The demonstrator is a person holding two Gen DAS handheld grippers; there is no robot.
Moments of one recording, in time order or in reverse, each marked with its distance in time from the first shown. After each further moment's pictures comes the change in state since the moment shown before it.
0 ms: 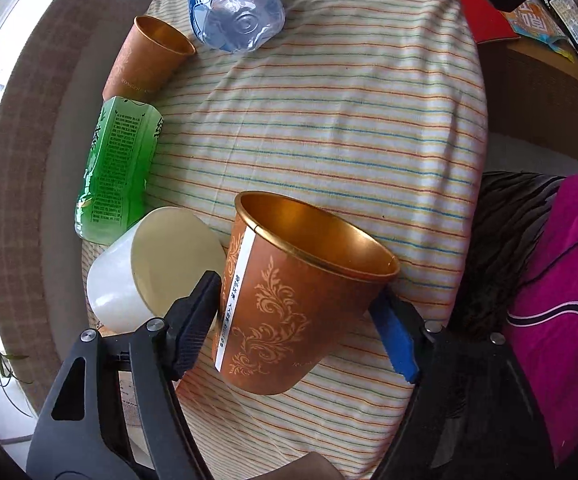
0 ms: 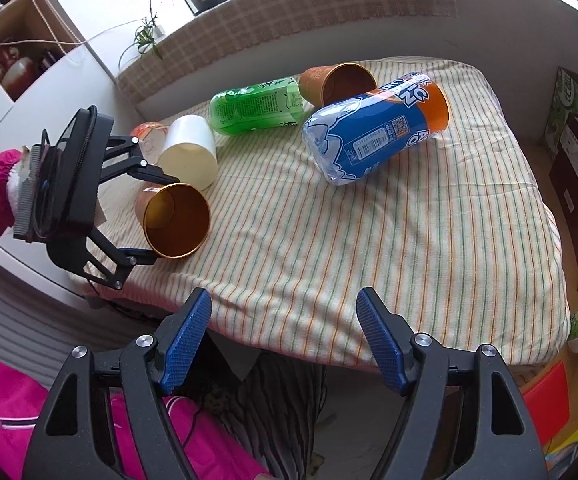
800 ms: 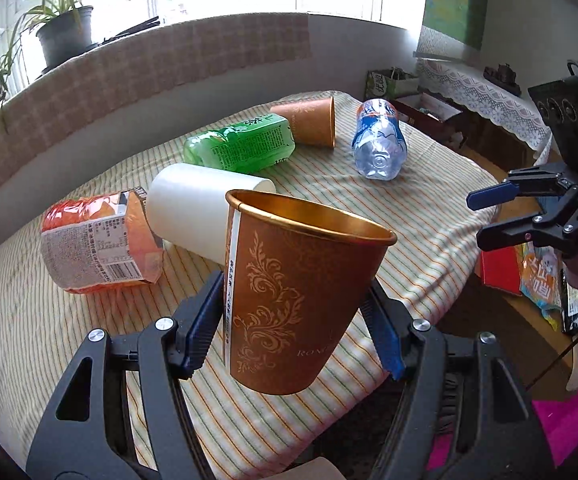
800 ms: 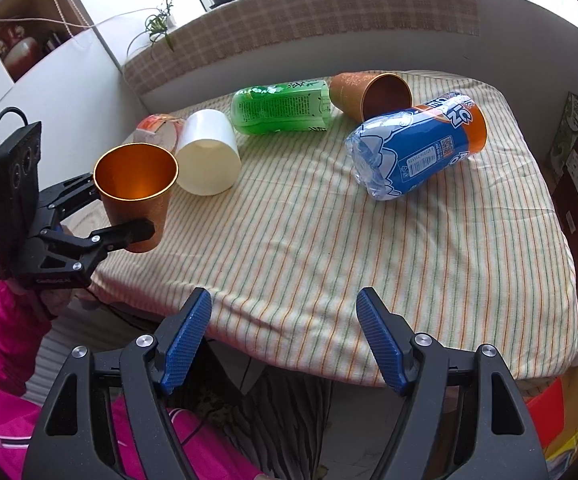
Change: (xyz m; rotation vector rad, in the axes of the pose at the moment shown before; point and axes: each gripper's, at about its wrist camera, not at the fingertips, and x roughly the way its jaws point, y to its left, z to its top) left arm -0.054 0.025 -0.110 -0.877 -0.556 -0.074; right arm 0.017 0.046 0.007 -0.057 -0.018 -0.041
